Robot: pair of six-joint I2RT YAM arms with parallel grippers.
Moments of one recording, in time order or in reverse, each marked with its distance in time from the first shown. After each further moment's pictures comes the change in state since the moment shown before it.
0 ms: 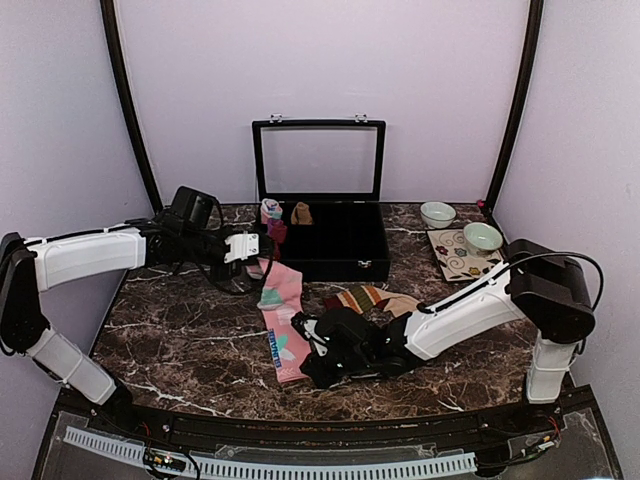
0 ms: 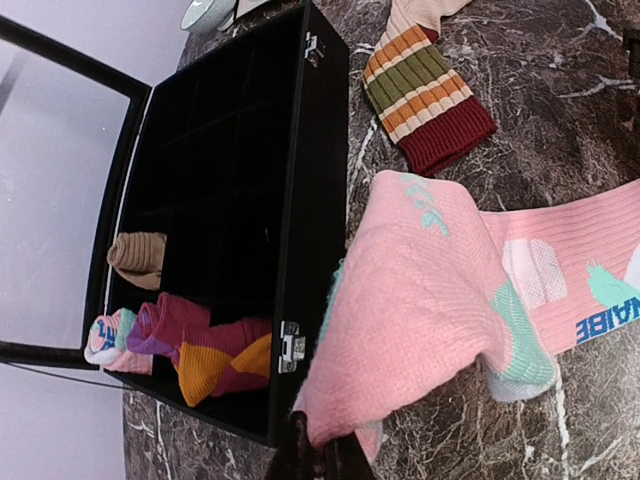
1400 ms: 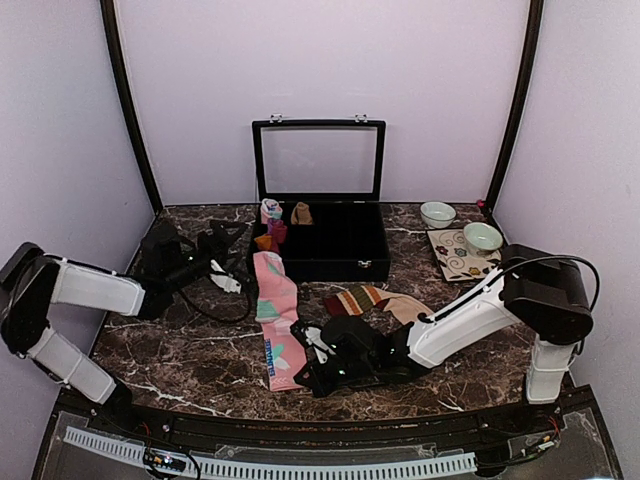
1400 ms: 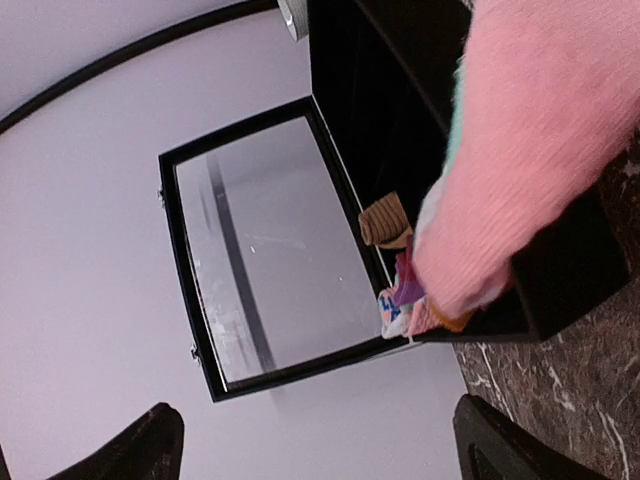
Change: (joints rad) left arm 0.076 0.047 -0.500 1.173 -0.041 0.891; right arm 0.015 0.013 -0.072 0.172 -0.114 0.079
